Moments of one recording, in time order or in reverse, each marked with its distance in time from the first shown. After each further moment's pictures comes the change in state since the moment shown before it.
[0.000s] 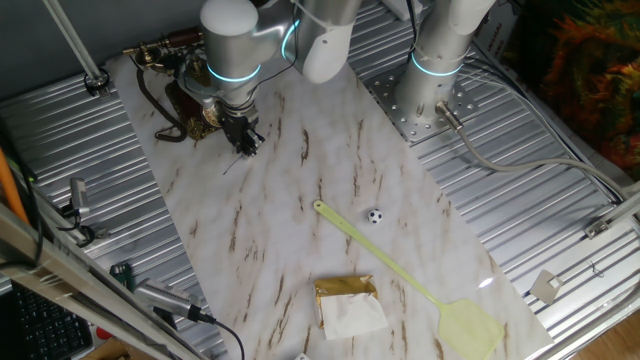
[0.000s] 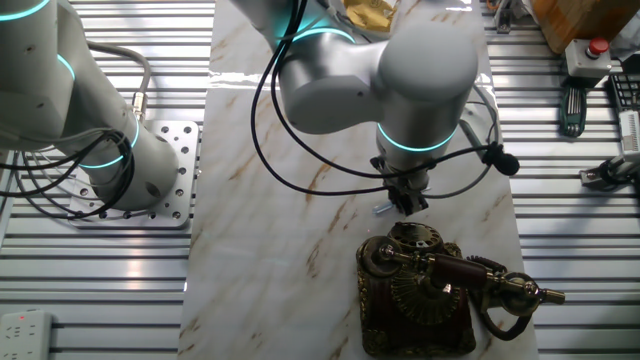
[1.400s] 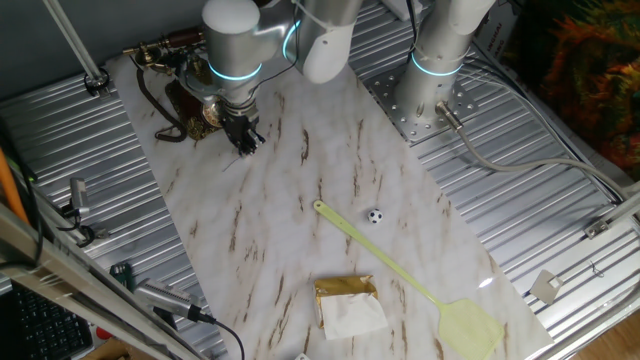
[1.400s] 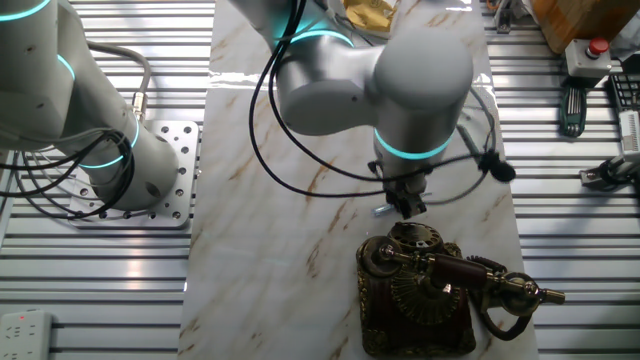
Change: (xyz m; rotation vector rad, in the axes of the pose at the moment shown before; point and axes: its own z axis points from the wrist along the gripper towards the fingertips) arm 0.002 -0.003 0.000 -0.042 -0.029 0.032
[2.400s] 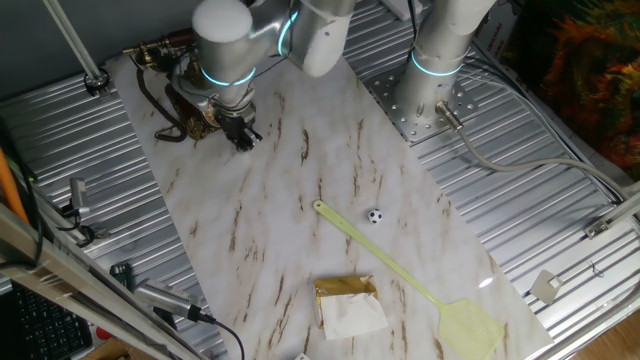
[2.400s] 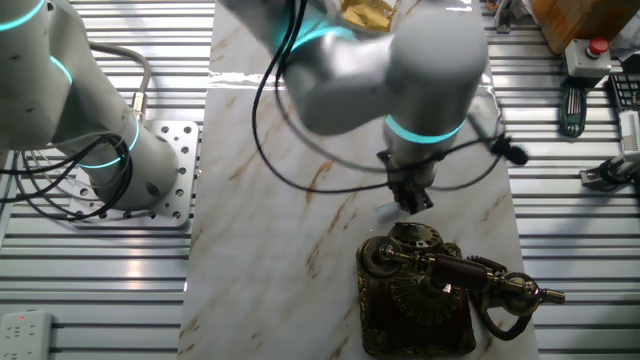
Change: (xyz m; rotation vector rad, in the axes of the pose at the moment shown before) arm -0.001 0.001 -0.023 0.071 0.116 -0.033
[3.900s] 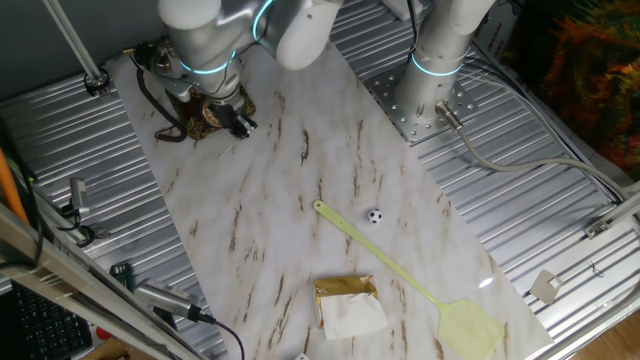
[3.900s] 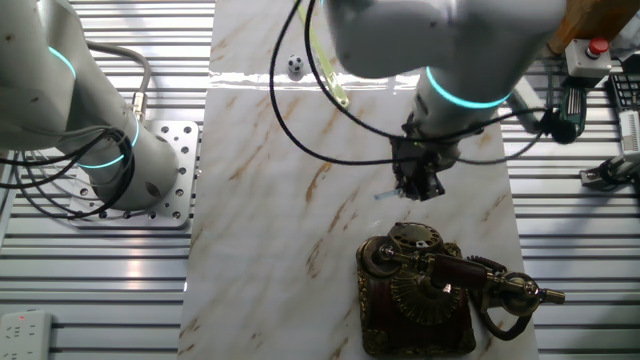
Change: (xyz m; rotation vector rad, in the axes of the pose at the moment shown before) arm 0.002 -0.003 -0.052 -0.020 0.123 -0.001
